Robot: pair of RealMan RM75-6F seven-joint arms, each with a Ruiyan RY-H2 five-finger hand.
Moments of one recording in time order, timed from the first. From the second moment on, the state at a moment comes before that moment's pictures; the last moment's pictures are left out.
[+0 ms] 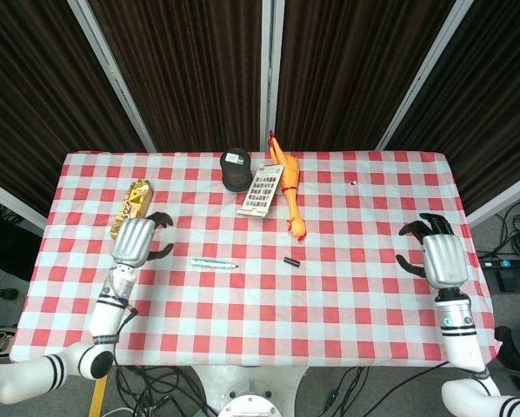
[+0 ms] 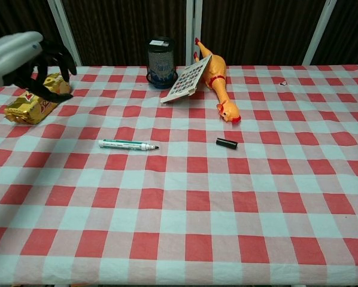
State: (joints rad) left arm -0.60 -1.62 -0.15 -1.33 1.21 1.28 0.18; right arm 0.35 -1.42 0.17 -1.34 -1.38 1.37 -0.03
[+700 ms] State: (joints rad) left arm -0.11 -1.56 0.07 -1.15 1.41 1.70 0.01; right arm 0.10 -1.45 -0.01 -1.30 -1.41 1.49 -0.06
